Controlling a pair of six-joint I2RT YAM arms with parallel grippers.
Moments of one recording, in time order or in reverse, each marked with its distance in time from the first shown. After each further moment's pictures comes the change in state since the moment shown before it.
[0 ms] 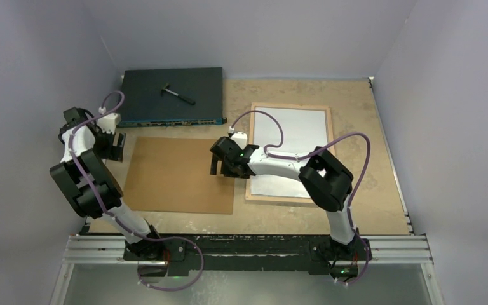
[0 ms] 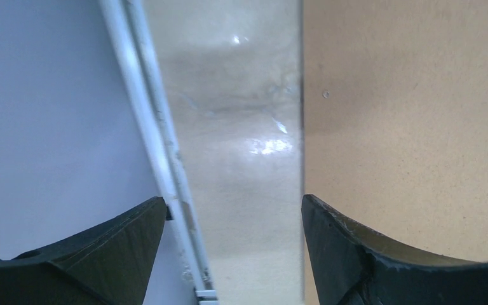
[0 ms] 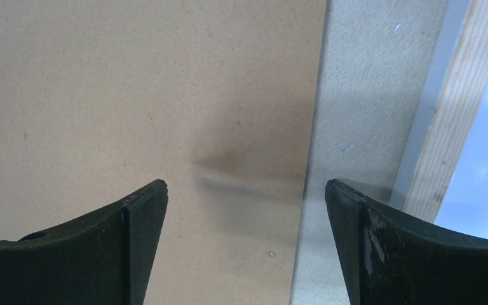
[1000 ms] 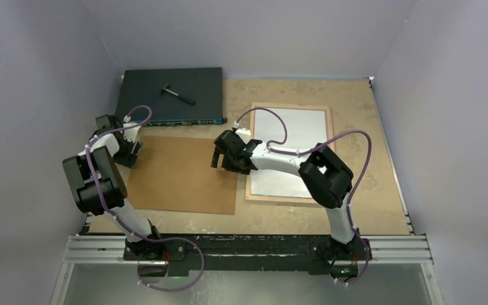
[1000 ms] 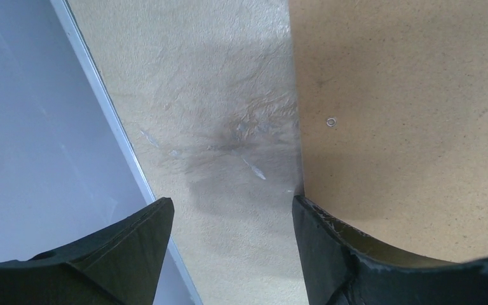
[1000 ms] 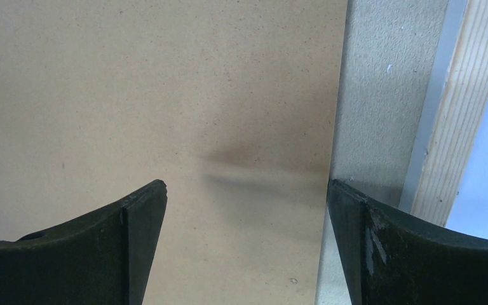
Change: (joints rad) left arm -0.164 -0.003 -0.203 0.287 -0.206 -0.012; right arm -0.041 0.023 0.018 0.036 -0.033 0.038
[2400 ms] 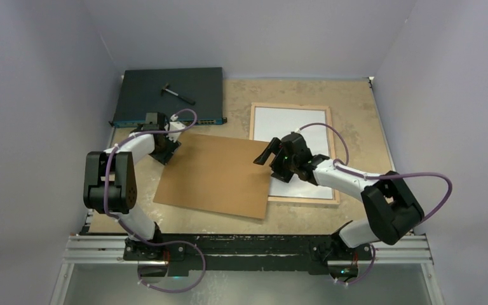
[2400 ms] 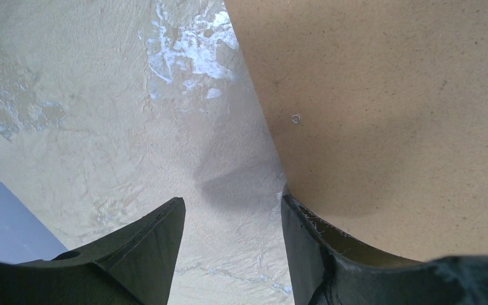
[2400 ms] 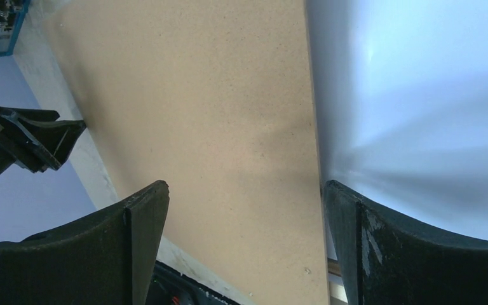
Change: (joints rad) left arm -0.433 -0.048 -0.062 0.011 -0.079 -0.111; right arm -0.341 -0.574 -0.681 0.307 -0.327 0.109
